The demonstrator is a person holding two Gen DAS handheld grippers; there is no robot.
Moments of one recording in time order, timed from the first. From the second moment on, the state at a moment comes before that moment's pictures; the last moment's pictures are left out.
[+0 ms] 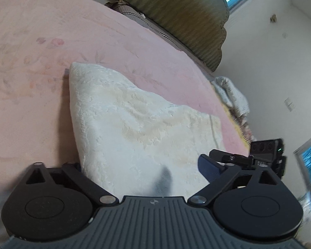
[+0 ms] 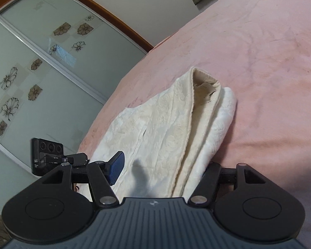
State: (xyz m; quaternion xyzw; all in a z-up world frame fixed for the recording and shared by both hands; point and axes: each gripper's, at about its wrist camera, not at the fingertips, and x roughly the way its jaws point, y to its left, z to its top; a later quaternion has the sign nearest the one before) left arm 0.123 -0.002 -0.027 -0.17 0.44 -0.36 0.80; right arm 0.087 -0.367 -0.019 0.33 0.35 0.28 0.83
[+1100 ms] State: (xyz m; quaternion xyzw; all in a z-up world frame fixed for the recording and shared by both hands) left arm 0.065 -0.041 0.029 0.07 0.34 -0.23 0.91; right arm 0.055 -0.294 0.043 0.16 0.30 0.18 0.92
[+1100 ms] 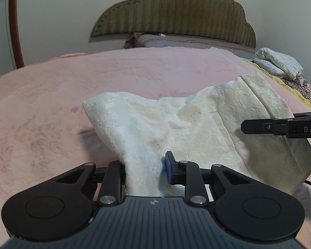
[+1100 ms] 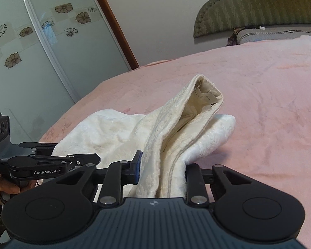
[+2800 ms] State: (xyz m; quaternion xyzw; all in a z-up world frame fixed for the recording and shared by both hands) left arm 0.196 0.054 0.014 0.08 0.30 -0.03 0.95; right arm 0.200 -0.246 0.022 0.13 0.34 0.16 0.92
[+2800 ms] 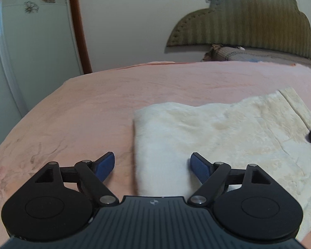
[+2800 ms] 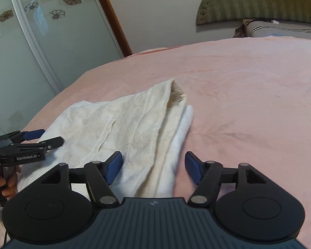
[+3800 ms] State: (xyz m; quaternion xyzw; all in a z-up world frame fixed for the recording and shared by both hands) left arm 0.203 0.028 0.033 0.06 0.31 -0.10 0.94; right arm 0.207 -0.155 0.048 -0.13 0.31 0.22 0.91
